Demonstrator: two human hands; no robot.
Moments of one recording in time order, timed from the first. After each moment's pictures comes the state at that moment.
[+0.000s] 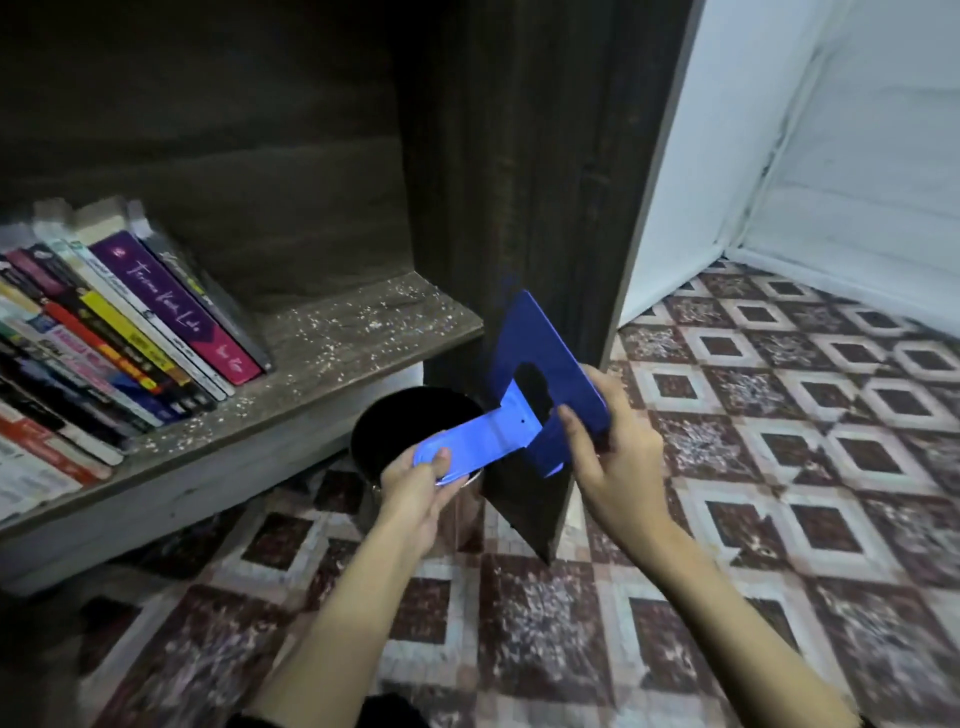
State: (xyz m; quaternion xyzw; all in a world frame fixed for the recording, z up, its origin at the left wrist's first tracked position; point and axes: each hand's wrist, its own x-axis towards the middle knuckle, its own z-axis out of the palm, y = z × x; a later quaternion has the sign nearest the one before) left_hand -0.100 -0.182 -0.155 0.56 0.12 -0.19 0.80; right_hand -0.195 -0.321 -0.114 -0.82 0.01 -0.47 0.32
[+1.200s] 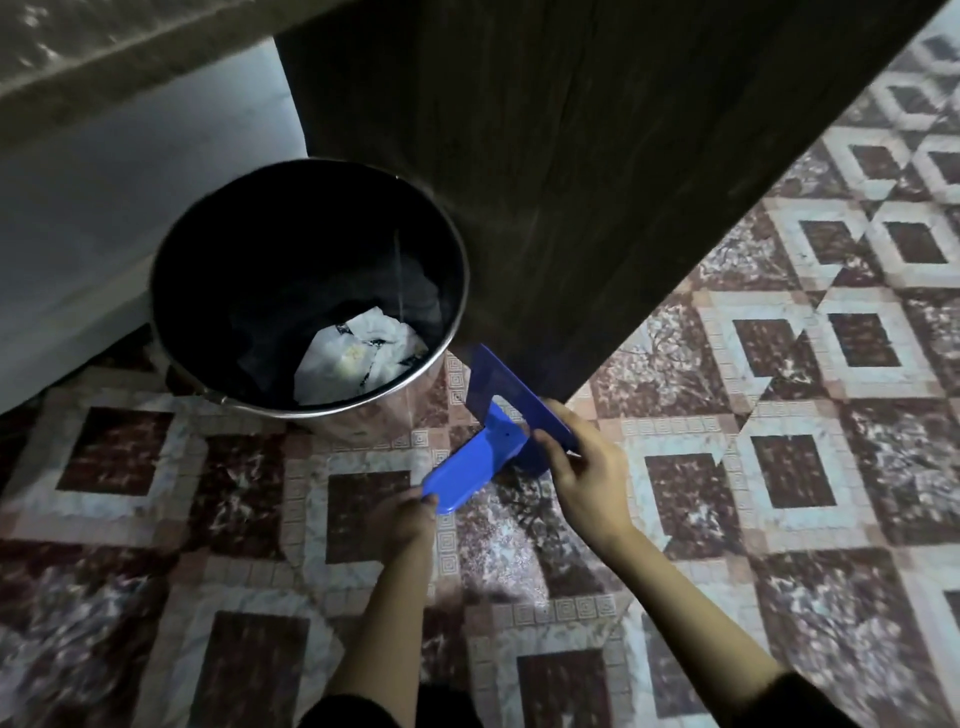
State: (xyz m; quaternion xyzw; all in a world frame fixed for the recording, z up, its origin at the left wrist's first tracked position) left_hand -0.081 -0.201 -0.487 0.73 0.33 -0.32 0.50; right_hand -0.162 -0.348 -0.423 -0.84 0.26 -0.24 0.41
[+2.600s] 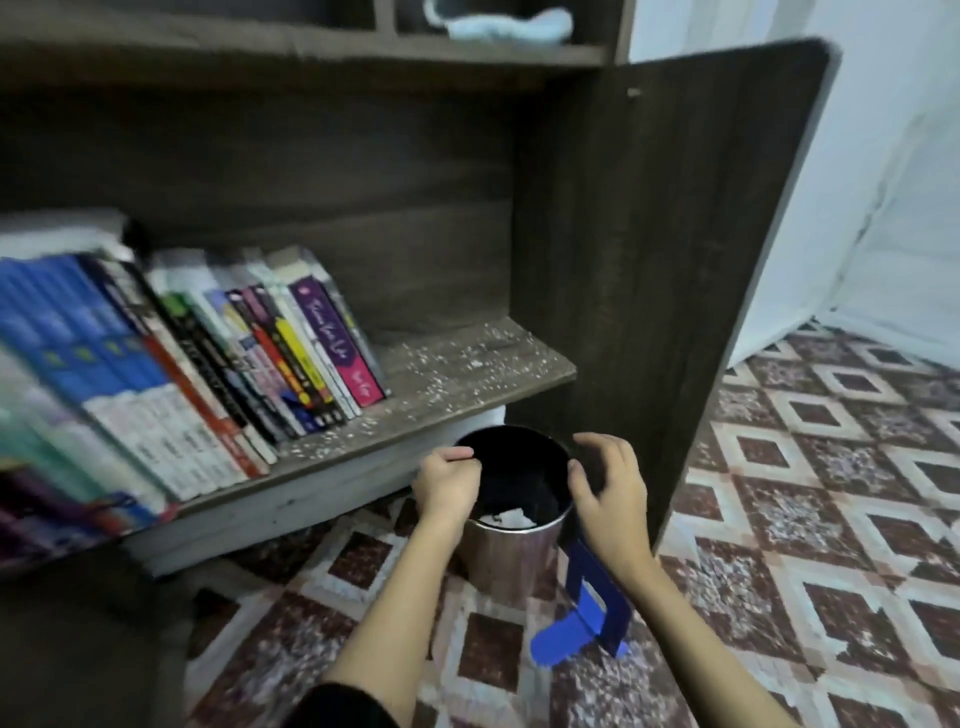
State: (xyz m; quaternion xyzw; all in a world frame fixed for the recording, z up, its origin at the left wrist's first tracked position) left_hand -0.068 -0.122 -0.141 0.77 0.12 -0.06 0.63; right_hand -0.140 -0.266 -0.164 -0.82 0.07 -0.39 0.40
